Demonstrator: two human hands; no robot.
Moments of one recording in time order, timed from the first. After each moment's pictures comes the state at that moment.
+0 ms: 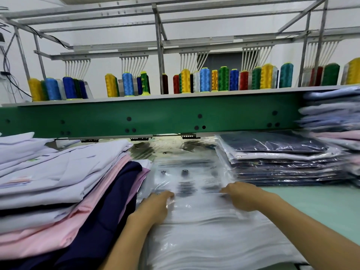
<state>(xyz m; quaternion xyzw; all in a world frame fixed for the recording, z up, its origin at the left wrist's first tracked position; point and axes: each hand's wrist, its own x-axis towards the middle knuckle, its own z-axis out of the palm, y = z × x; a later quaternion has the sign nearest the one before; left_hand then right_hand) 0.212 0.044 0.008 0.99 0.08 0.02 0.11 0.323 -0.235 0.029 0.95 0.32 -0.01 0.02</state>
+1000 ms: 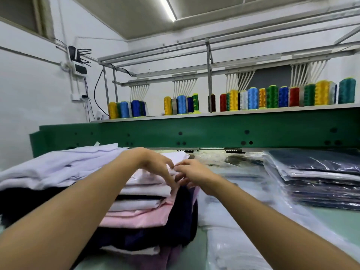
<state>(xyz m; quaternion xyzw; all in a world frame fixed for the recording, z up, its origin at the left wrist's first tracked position) 0.080 0.143 0.218 0.98 0.14 -0.11 0.02 0.171 0.012 0.140 0.75 0.35 -0.17 -0.53</state>
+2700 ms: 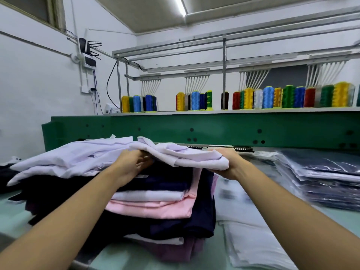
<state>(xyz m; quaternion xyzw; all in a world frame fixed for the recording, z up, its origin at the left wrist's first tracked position) 0.005 0.228 0.167 0.60 0.13 0.28 0.74 0.199 0.005 0.161 0.62 0.23 -0.23 -0.71</state>
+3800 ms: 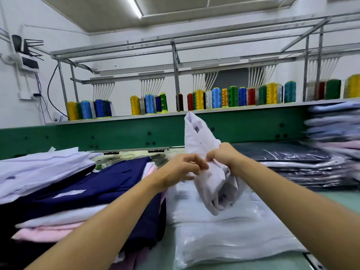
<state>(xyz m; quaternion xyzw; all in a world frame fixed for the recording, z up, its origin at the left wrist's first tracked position) 0.121 0.023 0.165 0.87 -0.14 0.07 0.47 0.238 -0.136 0.171 0.80 0.15 -0.01 -0.57</state>
